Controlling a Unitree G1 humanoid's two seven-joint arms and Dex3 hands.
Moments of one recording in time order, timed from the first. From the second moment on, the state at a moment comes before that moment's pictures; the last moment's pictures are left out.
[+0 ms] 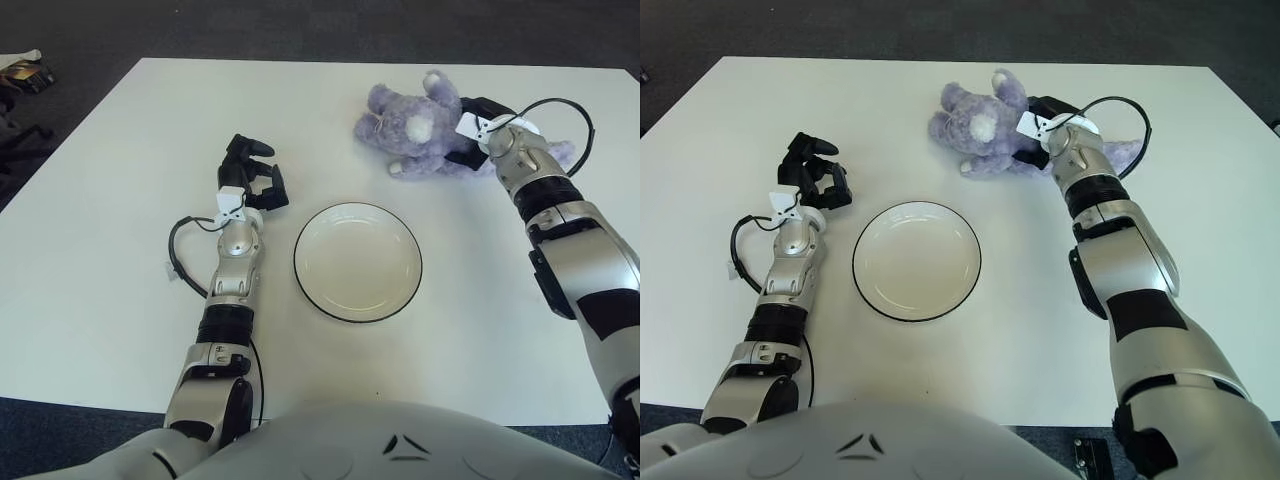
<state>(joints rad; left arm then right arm) -0.28 -0.04 0.09 0.29 0.05 -0.24 0.24 -1.02 -0.42 0.35 1.06 -0.56 0.05 0.06</state>
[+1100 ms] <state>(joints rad) -0.29 -0.04 0.10 0.30 0.03 -0.24 0.22 -0.97 -0.42 0.31 0.95 -0.53 0.17 0.05</state>
